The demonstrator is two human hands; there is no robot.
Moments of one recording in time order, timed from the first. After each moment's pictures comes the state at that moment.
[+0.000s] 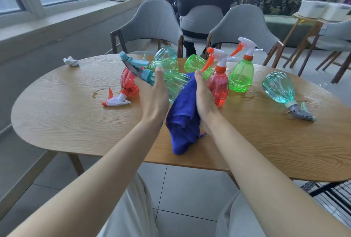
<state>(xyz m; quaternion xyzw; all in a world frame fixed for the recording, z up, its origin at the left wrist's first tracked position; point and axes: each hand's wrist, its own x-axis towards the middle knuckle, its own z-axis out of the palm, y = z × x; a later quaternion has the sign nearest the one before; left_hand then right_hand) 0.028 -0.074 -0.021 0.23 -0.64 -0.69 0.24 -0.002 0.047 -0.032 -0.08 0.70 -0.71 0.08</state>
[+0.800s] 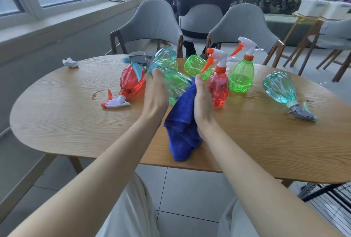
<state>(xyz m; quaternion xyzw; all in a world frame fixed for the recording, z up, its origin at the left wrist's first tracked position) 0.030 -0.070 -0.004 0.16 -0.67 -0.70 0.19 0.000 0.038 -0.047 -0.04 0.67 -0.74 0.02</state>
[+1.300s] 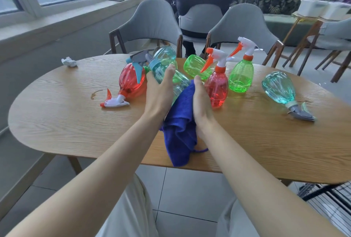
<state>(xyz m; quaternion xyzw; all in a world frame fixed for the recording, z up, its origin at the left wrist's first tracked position) 0.027 -0.065 -0.009 0.16 -0.68 -0.69 0.19 0.008 0.037 -0.037 -0.01 0.67 -0.74 0.07</state>
